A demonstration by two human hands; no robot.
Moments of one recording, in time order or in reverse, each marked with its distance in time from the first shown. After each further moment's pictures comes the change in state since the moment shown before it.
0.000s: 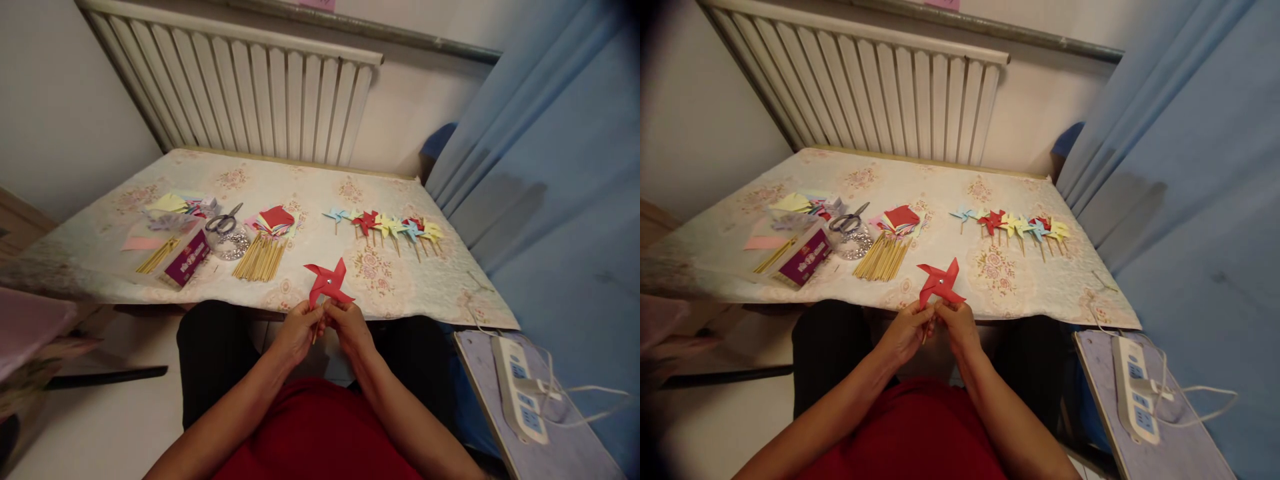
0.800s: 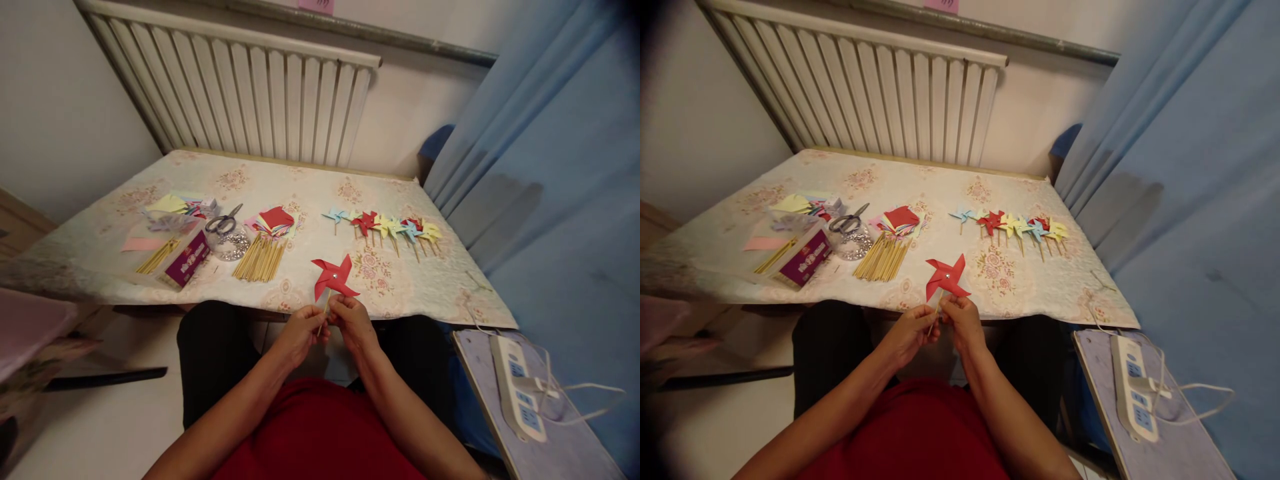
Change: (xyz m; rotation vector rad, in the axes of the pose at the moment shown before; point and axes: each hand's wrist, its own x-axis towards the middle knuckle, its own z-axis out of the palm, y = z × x) left_hand -0.003 -0.005 -0.007 0.089 -0.022 -0.133; right_hand 0.005 0.000 -0.012 0.039 0.111 0.002
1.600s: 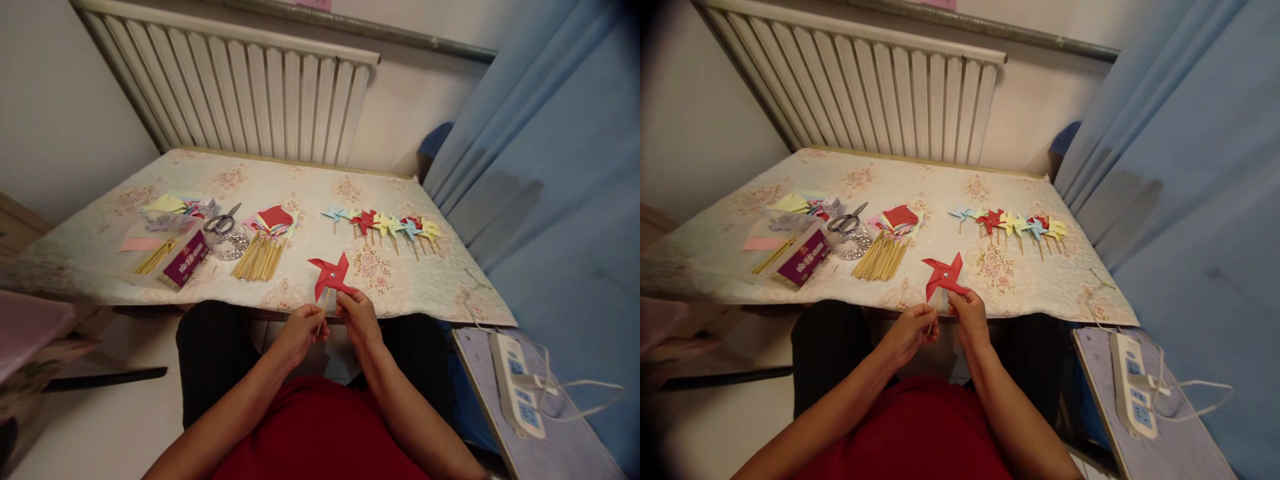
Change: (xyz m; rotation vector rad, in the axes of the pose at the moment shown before) left_hand 0.002 0.000 0.002 0.003 0.019 -0.005; right_hand 0.007 -0.006 -0.005 0.044 0.106 -0.111
